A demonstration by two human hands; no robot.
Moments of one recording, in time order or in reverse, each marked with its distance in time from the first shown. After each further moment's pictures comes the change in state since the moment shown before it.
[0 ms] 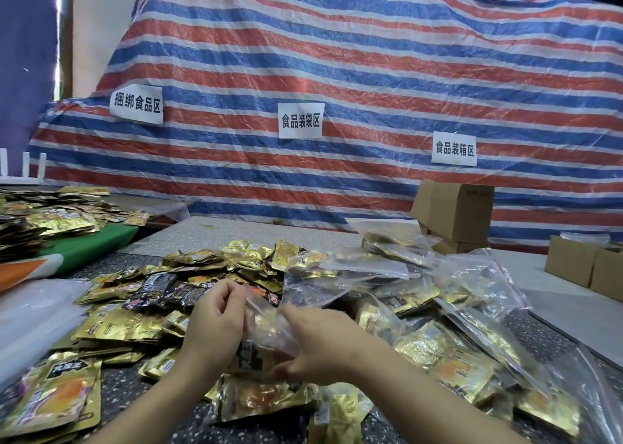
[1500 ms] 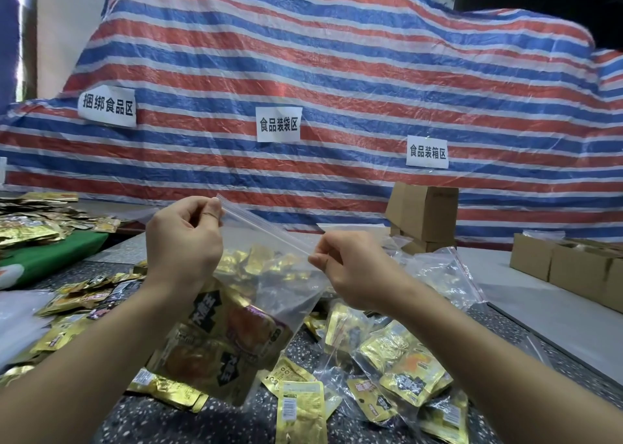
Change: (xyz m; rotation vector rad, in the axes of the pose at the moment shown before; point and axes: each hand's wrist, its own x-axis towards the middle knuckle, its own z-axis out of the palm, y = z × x) left_hand 0.047 0.097 0.007 0.064 0.290 0.275; right_hand -0.054 0.033 -0.106 0.347 0.416 0.129
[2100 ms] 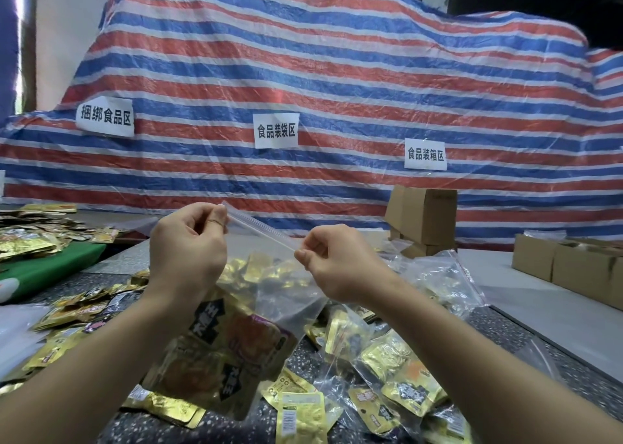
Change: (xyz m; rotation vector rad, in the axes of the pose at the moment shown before) left_hand 0.000 0.003 0.007 -0.013 -0.062 0.031; right_hand 0.017 -0.010 0.004 0.070 0.076 0.061
